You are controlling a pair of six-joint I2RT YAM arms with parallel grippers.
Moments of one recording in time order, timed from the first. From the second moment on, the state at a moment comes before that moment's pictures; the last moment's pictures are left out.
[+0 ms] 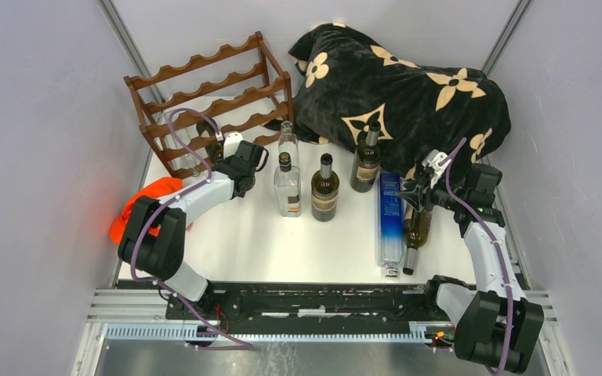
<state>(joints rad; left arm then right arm) -0.41 1.57 0.96 -0.35 -0.66 -0.52 -0.25 1.00 0.61 -0.26 -1.05 -0.58</state>
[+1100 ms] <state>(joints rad) -0.40 1.73 1.00 -0.22 -0.83 -0.42 -0.25 1.01 0.61 -0.26 -1.04 -0.59</state>
